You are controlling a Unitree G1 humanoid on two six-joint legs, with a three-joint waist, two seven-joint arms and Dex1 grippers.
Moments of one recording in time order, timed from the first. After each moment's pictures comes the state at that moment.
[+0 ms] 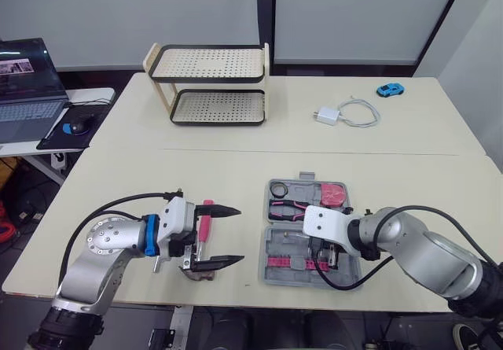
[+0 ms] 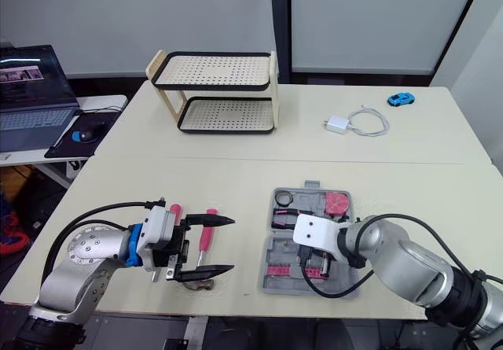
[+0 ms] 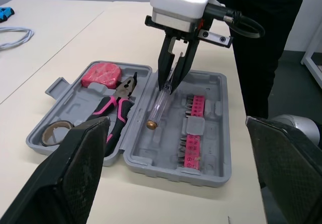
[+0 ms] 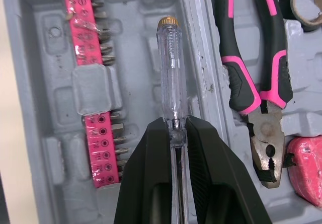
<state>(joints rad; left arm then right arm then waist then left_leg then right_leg) -0.07 0.72 -0.01 -0.23 -0.48 0.10 -1.28 -0.52 -0.84 0.69 -0.66 0.07 1.14 0.72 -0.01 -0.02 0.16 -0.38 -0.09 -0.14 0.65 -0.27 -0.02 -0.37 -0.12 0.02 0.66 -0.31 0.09</state>
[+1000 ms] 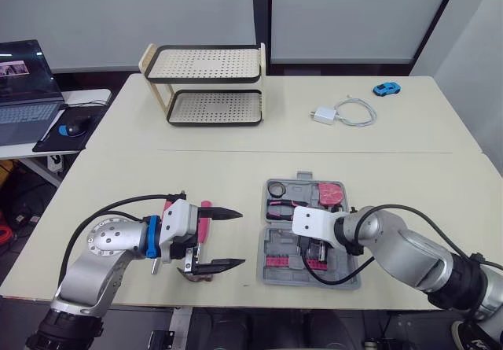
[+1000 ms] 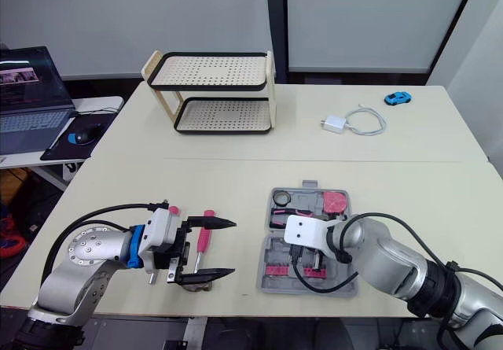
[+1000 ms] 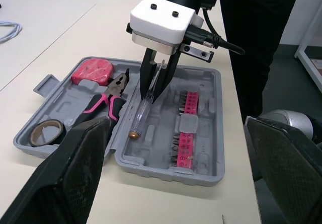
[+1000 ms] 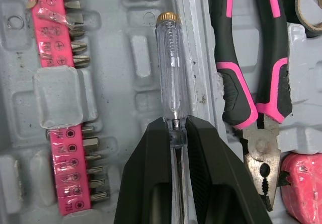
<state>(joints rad) -0.05 0.72 -0.01 -0.27 -0.47 0.13 -1.28 -0.57 -0.75 0.80 -0.52 -0.04 1.06 0.72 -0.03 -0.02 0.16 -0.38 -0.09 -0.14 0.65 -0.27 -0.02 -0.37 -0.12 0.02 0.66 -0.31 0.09</state>
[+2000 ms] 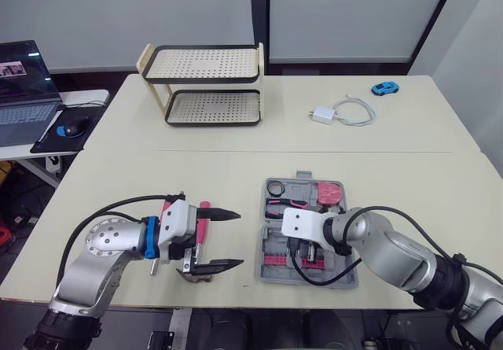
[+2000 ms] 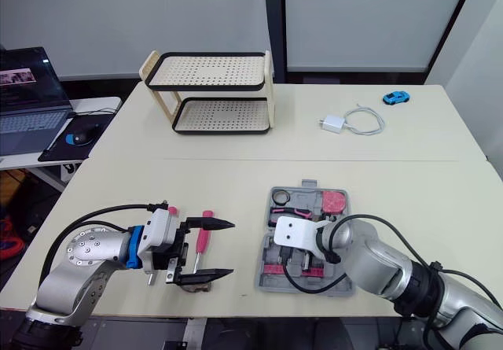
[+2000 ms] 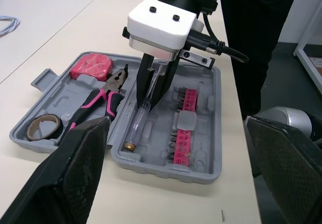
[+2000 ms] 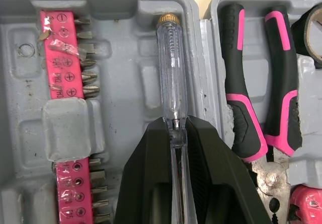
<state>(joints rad) -0.04 0.73 -0.01 -0.26 -0.46 0.13 -1.28 -0.57 -0.67 0.81 -0.50 -0.10 1.06 0.73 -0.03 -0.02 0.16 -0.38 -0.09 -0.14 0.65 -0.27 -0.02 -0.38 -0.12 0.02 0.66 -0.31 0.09</state>
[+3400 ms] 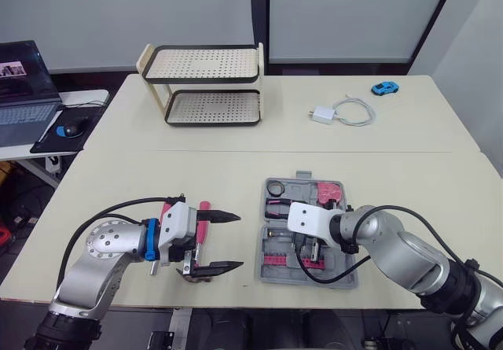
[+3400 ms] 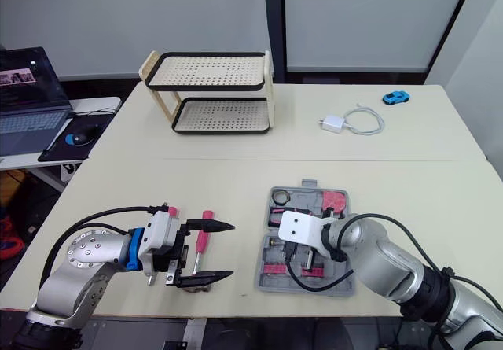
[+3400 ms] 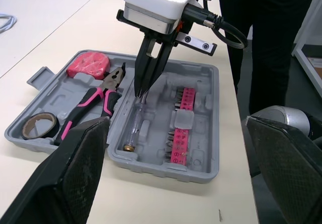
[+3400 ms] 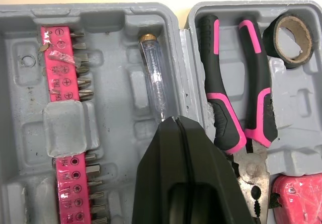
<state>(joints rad) -0.03 0.73 -0.02 -0.26 -0.46 0.12 -1.28 -0.51 -0.69 0.71 -0.55 -0.10 1.03 0.75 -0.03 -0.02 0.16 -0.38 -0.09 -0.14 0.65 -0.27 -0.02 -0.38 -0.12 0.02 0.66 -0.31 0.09</state>
